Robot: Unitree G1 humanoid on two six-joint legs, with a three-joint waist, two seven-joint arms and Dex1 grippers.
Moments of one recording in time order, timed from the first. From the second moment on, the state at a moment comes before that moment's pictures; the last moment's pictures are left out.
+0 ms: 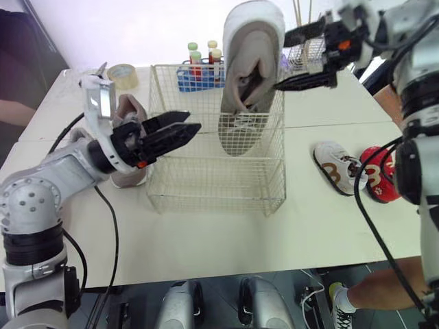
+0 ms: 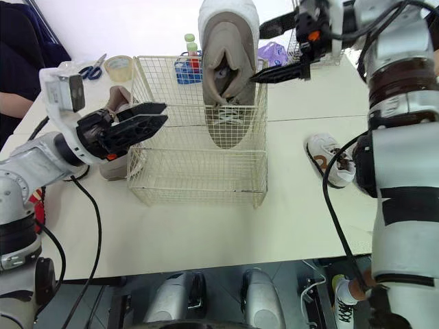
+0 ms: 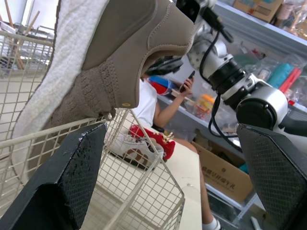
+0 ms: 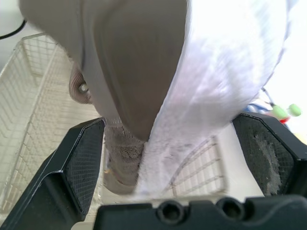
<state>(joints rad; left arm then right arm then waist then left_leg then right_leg) -0.56 0.66 0.29 -0.29 -1.39 0.97 -0.56 -1.64 -0.72 0.25 1.13 0.18 -0.08 1.61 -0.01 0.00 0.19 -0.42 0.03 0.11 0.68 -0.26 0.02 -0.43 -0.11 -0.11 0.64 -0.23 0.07</state>
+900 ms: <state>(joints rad) -0.74 1.00 0.41 0.07 -1.10 0.84 -0.66 -1.00 -0.71 -0.37 -0.17 1.03 1.00 0.98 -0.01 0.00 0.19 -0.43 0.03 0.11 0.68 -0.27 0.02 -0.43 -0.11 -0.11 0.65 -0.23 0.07</state>
